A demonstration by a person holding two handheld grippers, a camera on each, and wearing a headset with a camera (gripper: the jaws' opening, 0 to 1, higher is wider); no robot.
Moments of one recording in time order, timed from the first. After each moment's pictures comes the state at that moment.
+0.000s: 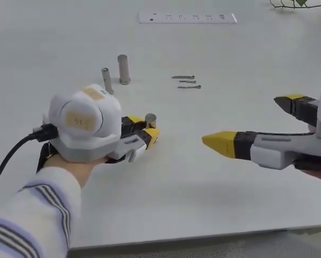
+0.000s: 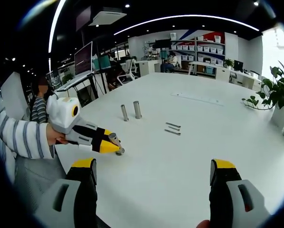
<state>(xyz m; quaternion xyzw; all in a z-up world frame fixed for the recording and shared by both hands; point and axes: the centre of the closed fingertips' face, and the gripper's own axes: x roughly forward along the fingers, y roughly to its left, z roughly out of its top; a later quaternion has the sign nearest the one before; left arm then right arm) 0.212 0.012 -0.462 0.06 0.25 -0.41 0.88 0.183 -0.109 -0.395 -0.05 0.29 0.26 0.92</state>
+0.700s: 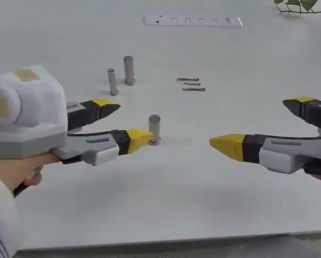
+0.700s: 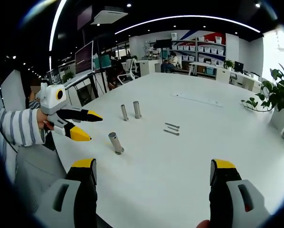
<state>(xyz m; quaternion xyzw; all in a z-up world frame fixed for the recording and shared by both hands) 0.187 0.058 -0.404 0.02 0.21 -0.44 0.87 0.179 -0.110 -0.392 -0.05 0.29 0.27 0.92</state>
